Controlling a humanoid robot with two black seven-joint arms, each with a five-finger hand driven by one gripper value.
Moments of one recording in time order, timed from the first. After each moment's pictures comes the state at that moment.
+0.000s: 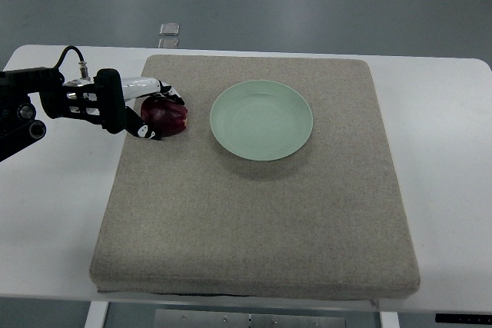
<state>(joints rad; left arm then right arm) -0.94 0.70 -0.33 -1.12 1.42 -0.20 -0.21 0.00 0.00 -0.03 0.13 0.01 0.07 0.00</state>
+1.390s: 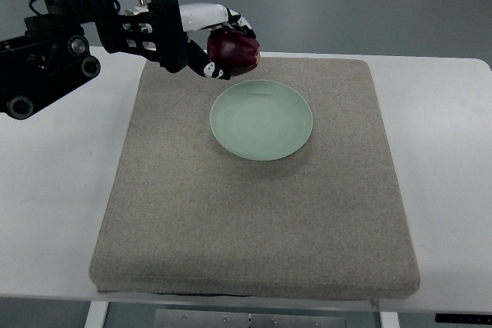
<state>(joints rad) -1.17 0.48 -0.33 -1.06 1.38 -0.20 -0.20 0.00 0.00 -0.03 0.13 0.01 0.07 0.00</state>
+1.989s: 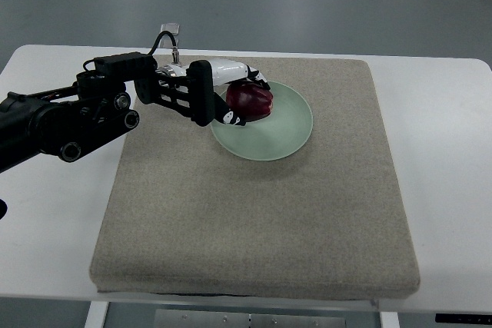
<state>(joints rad) -1.05 0.35 -0.33 -0.98 1.50 -0.12 -0.21 0.00 0.00 -0.03 0.13 0.01 0.07 0.00</state>
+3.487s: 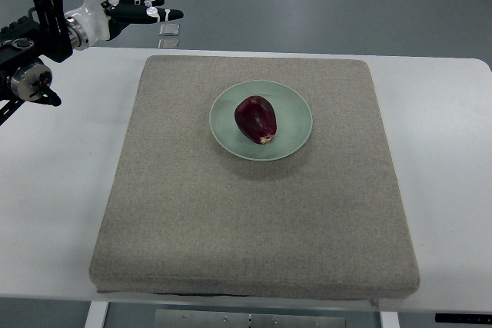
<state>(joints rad) -1.04 0.59 -0.39 -0.90 0.30 -0.17 -0.21 0.00 0.00 -0.03 0.13 0.01 0.07 0.00</state>
